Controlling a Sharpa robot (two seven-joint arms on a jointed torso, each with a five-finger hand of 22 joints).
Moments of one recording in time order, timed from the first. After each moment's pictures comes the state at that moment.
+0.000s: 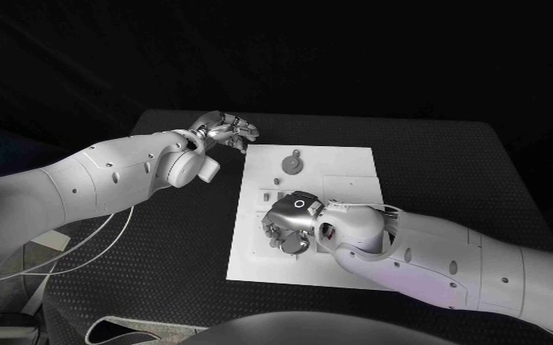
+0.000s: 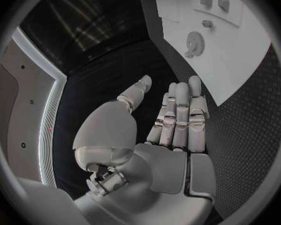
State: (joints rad) left arm 1.14 -0.75 -0.07 1.15 -0.37 -0.19 0.20; left_hand 1.04 -0.06 0.45 -0.28 0.07 0.80 0.20 0.25 0.55 1.07 0.12 0.15 0.33 0.92 0.02 1.13 0.44 0.03 1.13 -0.08 0.07 1.29; right arm 1.01 -0.48 -0.15 1.48 -1.90 -0.14 -0.06; right_hand 1.16 -0.03 0.59 -0.30 0.05 0.99 0.11 0.36 0.54 1.26 0.05 0.17 0.35 1.29 -0.06 1.27 0.72 0.22 1.19 -0.01 0.74 1.31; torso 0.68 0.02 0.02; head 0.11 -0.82
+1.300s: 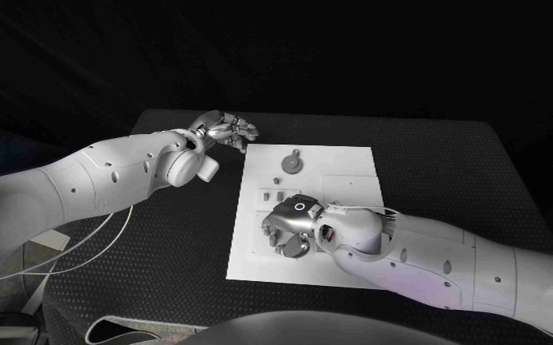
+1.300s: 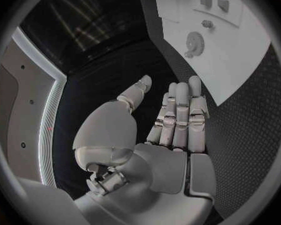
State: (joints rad) left arm 1.14 -0.75 -0.07 1.15 -0.37 -0.19 0.20; left_hand 1.04 -0.06 0.45 -0.28 0.07 0.79 0.20 0.25 0.55 1.07 0.12 0.16 0.33 0.92 0.02 1.13 0.44 0.03 1.13 -0.08 0.07 1.29; right arm 1.00 -0.46 -0.17 1.44 -1.88 -0.16 -0.05; right_hand 1.10 -0.15 0.57 -0.29 0.05 0.85 0.18 0.26 0.51 1.18 0.09 0.08 0.35 1.28 -0.03 1.27 0.72 0.21 1.18 -0.01 0.74 1.31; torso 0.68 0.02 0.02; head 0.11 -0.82
